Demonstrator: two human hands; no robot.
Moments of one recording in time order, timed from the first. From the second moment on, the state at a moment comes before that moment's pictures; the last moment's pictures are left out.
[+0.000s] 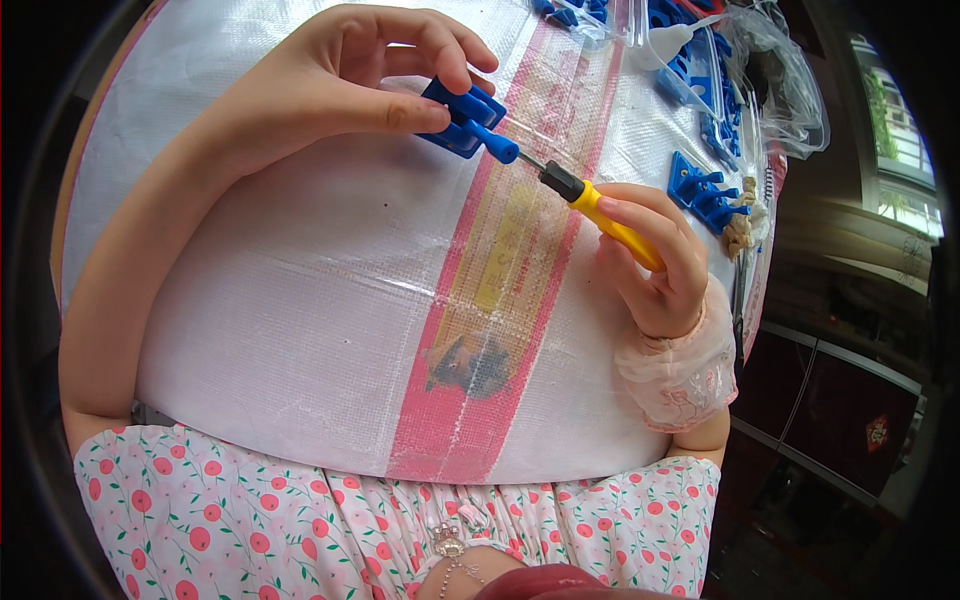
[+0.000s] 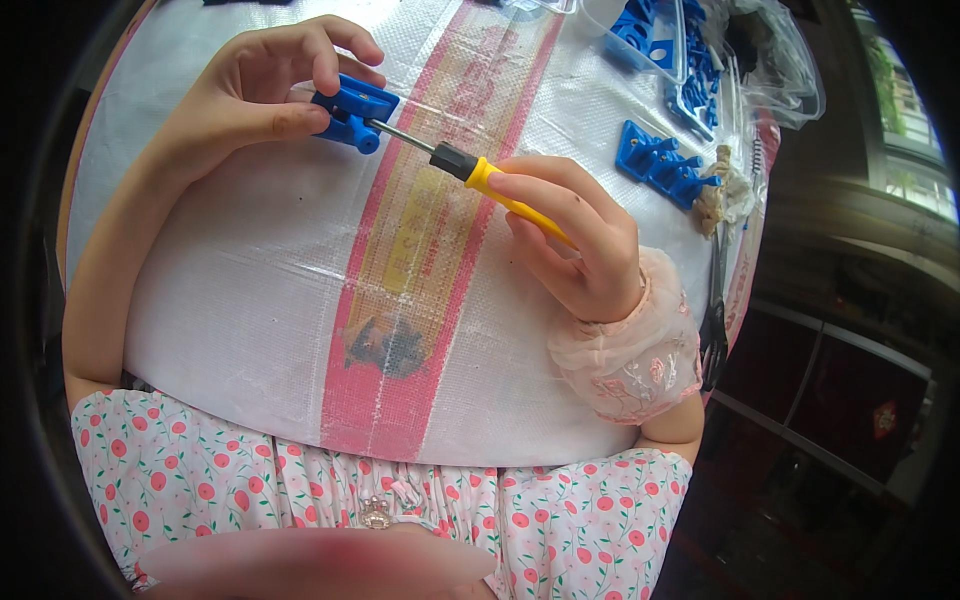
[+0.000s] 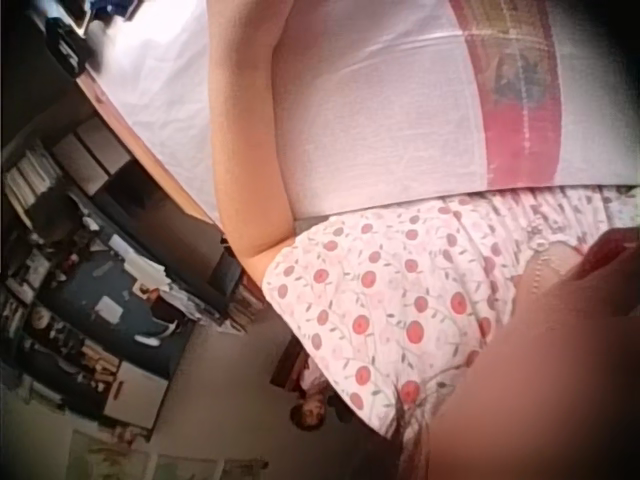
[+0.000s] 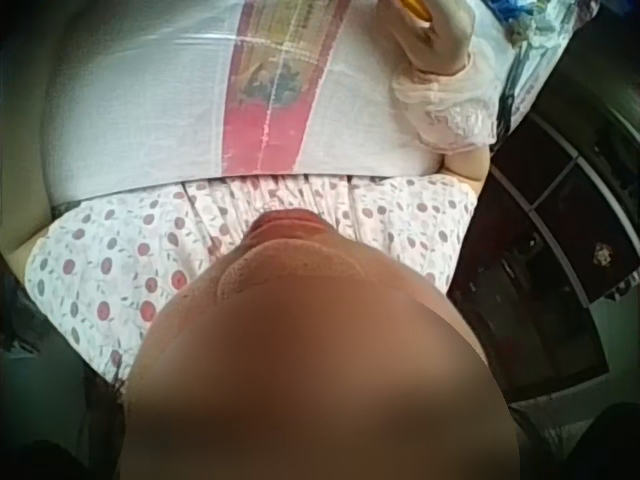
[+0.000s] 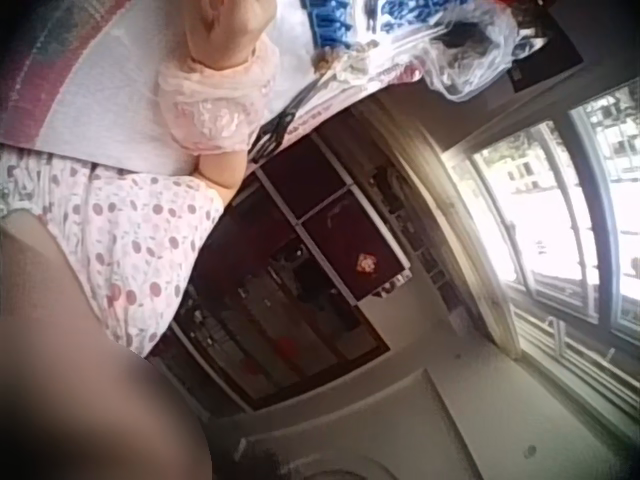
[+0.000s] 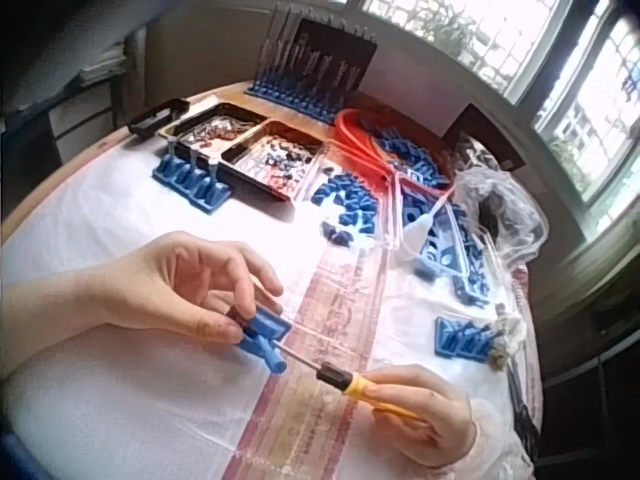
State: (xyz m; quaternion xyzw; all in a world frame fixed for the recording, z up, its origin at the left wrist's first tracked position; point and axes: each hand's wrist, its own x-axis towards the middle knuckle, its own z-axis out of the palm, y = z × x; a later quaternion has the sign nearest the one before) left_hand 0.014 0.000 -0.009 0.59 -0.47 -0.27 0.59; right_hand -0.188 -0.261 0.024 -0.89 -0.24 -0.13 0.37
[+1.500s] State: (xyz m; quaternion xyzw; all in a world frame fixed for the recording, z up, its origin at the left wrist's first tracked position) left_hand -0.025 0.001 0.001 0.68 -0.58 -0.15 0.42; right_hand -0.186 -0.261 0.024 -0.88 -0.26 -0.13 0.37
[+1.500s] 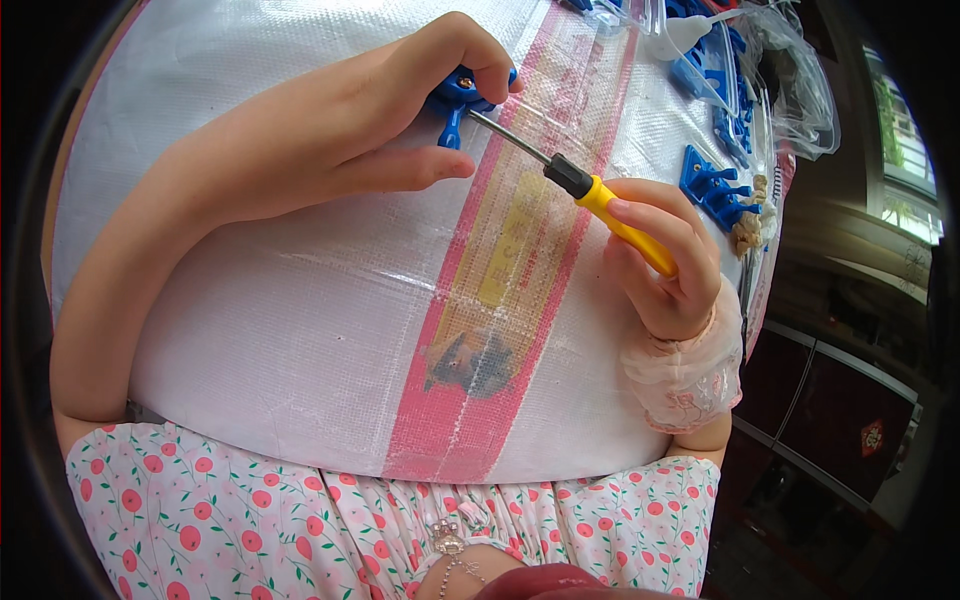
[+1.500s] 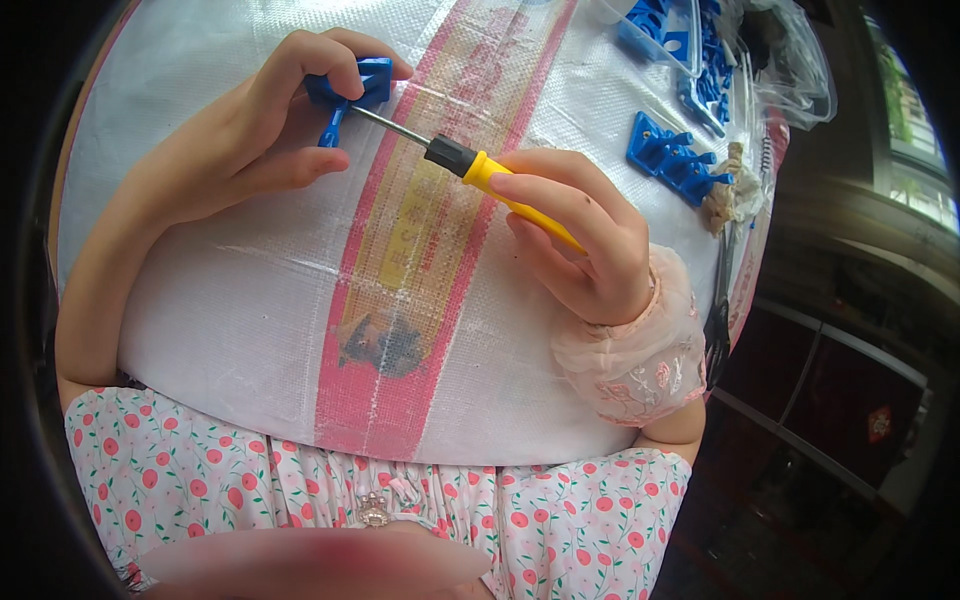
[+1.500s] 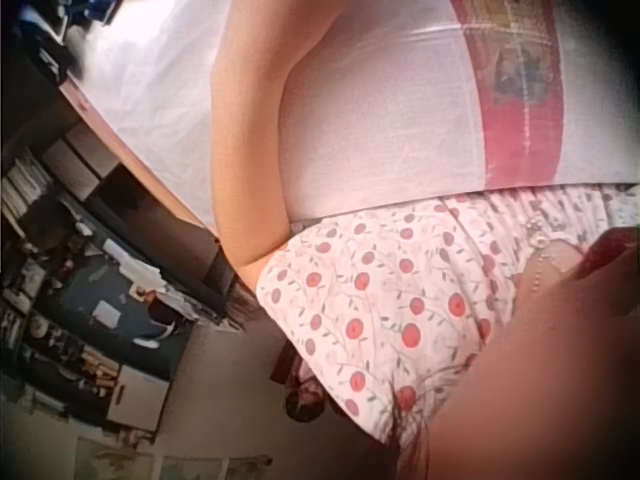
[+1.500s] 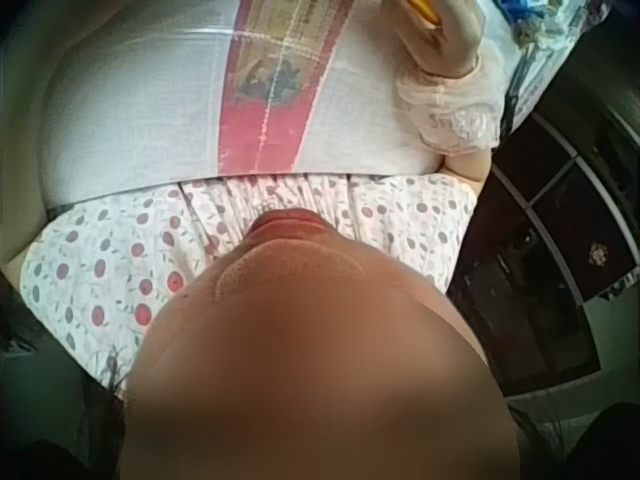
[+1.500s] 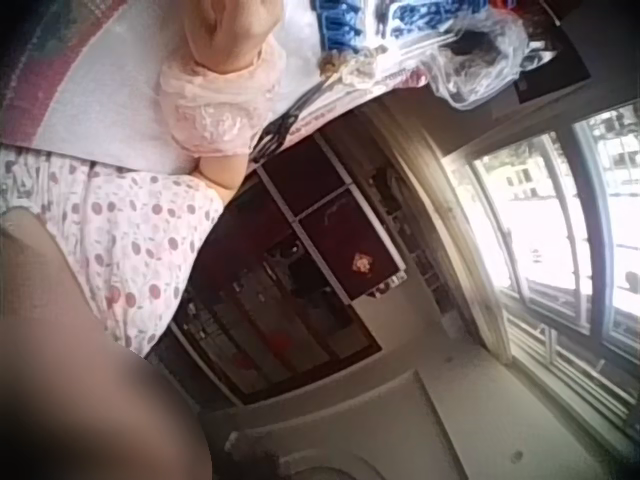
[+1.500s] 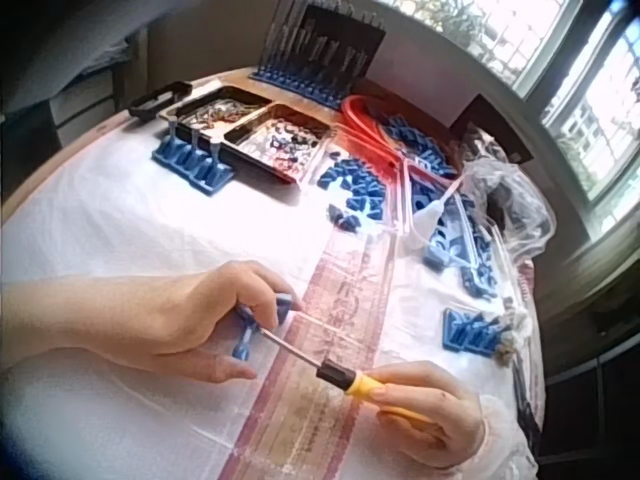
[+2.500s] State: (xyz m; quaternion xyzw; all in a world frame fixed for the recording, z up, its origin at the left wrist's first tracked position) left_hand -0.026 -0.002 0.008 0.72 -0.61 -0.06 0.33; right_hand -0.188 -0.261 0.027 -0.89 -0.25 -0.12 0.37
